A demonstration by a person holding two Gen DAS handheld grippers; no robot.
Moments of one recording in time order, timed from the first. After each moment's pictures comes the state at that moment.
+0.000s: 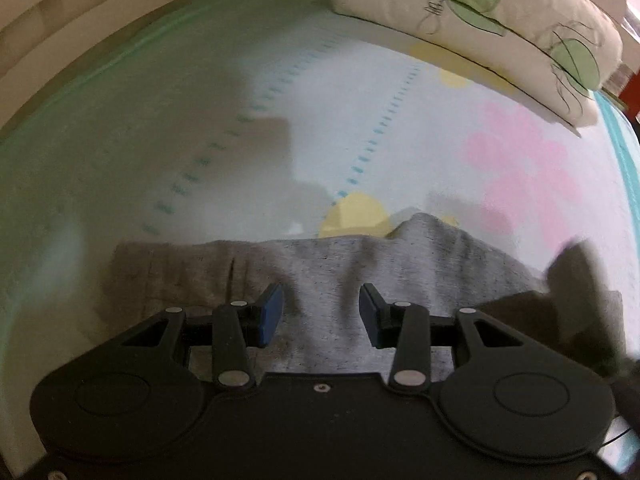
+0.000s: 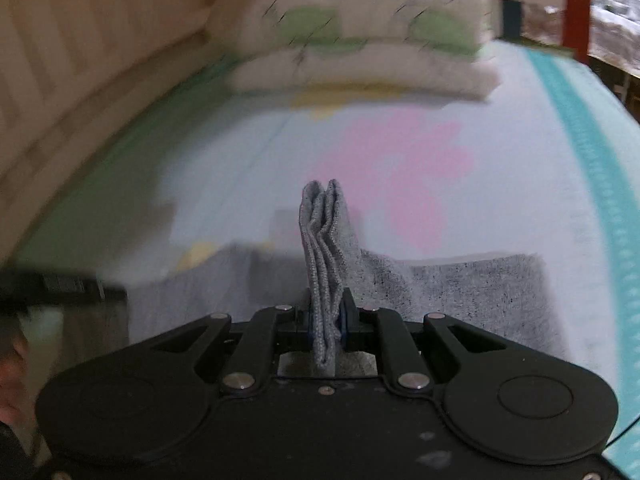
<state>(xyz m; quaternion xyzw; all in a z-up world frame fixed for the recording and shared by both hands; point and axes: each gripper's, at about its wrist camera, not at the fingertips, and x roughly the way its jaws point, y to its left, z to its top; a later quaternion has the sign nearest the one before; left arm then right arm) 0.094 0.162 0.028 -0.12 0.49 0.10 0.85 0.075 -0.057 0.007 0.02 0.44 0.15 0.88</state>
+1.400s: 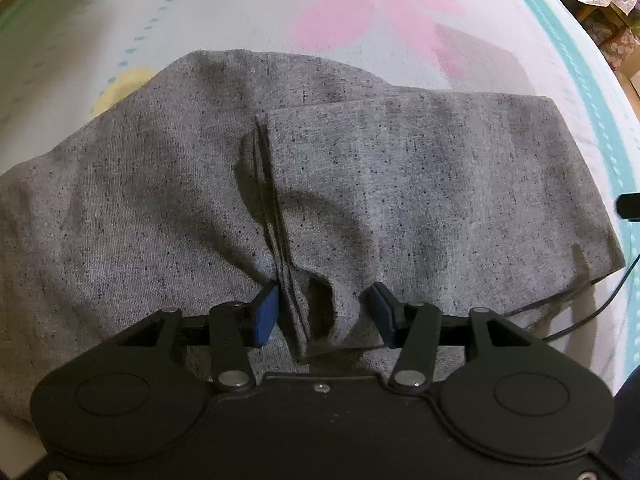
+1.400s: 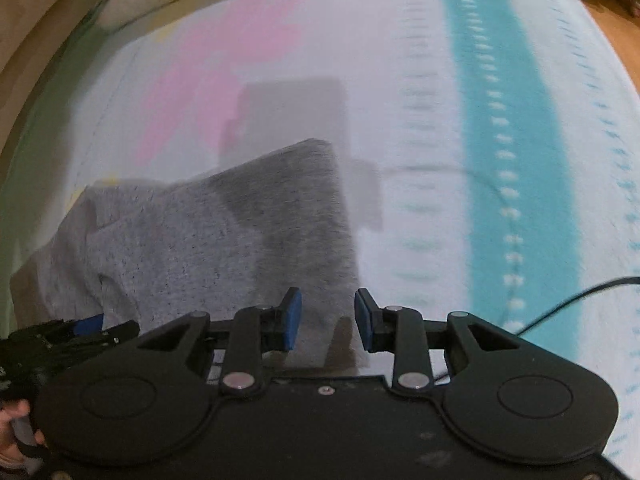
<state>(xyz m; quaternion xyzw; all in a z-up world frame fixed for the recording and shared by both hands) 0.089 0.037 -0.049 -0.03 0.59 -0.07 0.80 0.143 -0.252 -0.010 0.08 0.62 0.07 0.78</state>
